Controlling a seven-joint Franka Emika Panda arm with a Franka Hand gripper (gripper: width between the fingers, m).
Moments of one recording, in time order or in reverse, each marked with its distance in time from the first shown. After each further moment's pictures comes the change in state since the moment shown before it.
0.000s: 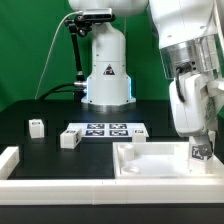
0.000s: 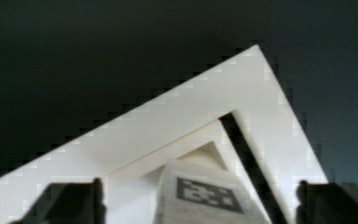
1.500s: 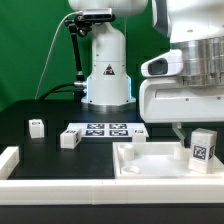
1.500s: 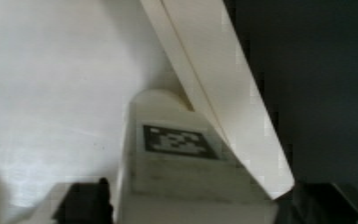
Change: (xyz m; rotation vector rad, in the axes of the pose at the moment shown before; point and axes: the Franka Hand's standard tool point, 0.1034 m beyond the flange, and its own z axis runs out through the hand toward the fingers) arm -0.002 0.000 0.001 -0.143 0.067 -1.493
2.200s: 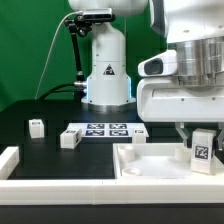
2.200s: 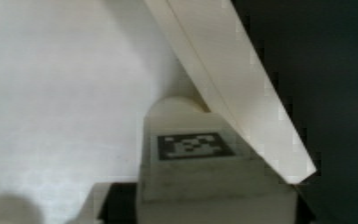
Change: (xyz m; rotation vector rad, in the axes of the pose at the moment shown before) arm 0.002 0.006 0.000 0.000 0.008 0.278
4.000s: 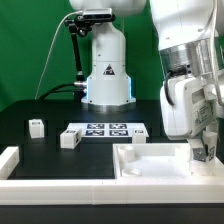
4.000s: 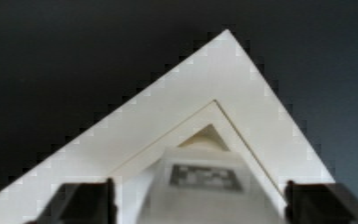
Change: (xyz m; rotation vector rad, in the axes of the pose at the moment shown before) arm 0.000 -0.005 0.004 0.119 -0.075 1.420
